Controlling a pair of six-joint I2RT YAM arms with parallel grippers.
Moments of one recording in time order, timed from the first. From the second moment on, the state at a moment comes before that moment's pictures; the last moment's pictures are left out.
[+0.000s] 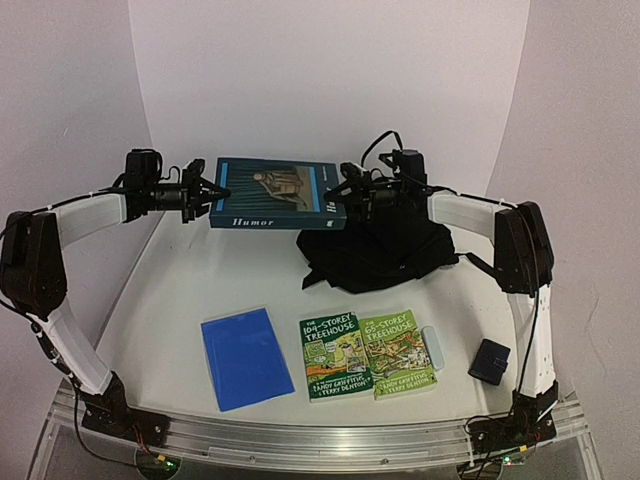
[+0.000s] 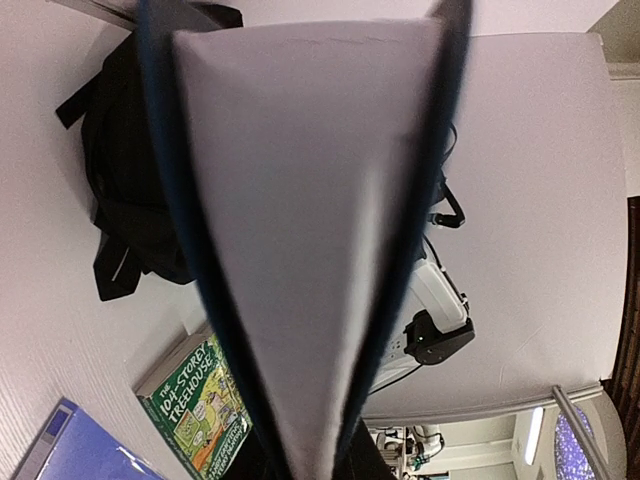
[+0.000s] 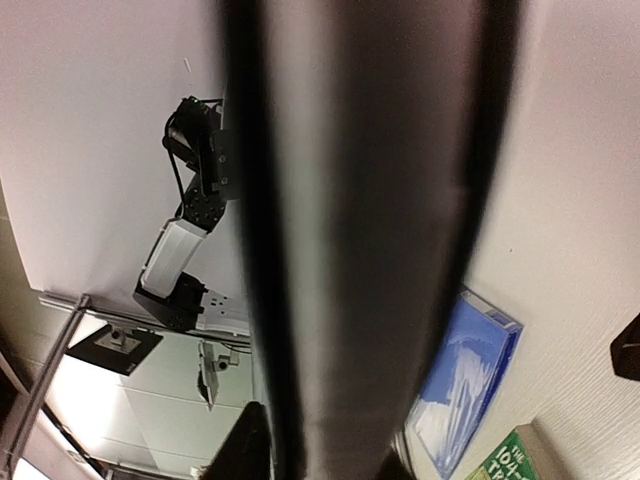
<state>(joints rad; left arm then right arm) -0.13 1.66 1.28 -0.04 1.15 -0.90 0.45 2.25 1.88 0.12 -1.26 1.06</state>
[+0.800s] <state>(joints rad) -0.06 1.62 1.24 -0.13 0.72 -0.99 0.50 2.29 2.19 -0.76 -0.39 -0.07</state>
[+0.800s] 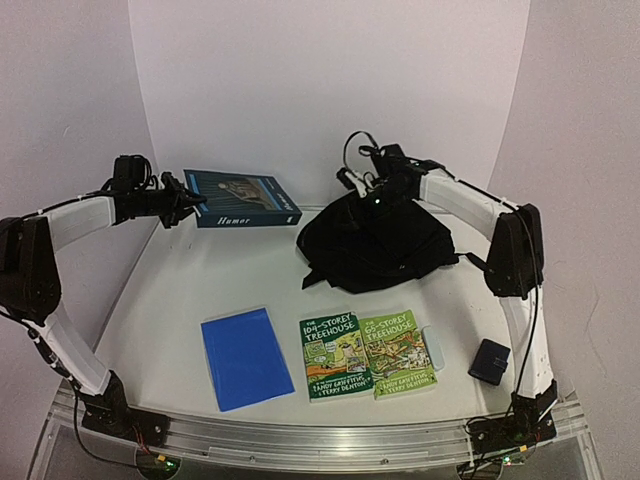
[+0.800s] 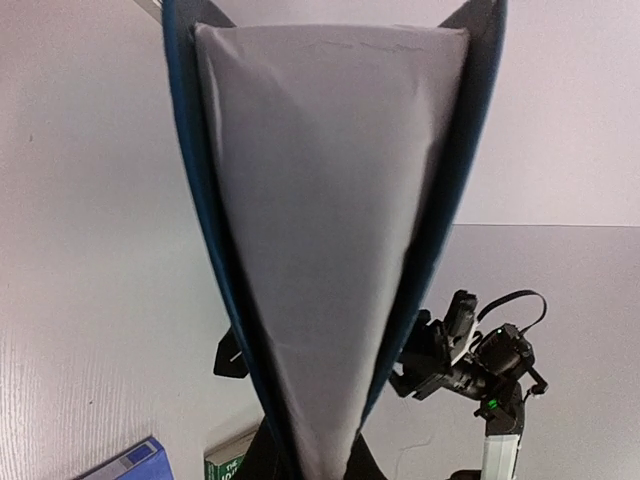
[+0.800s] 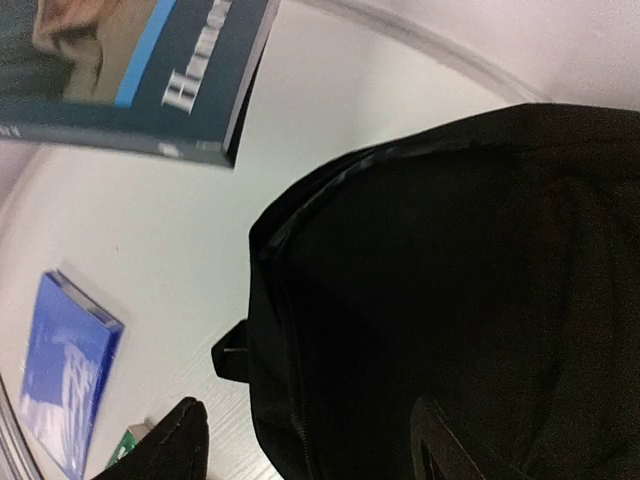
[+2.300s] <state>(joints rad) -0.09 1.44 1.02 -0.03 0.82 -1.08 0.42 2.26 2.32 -0.67 -0.30 0.24</state>
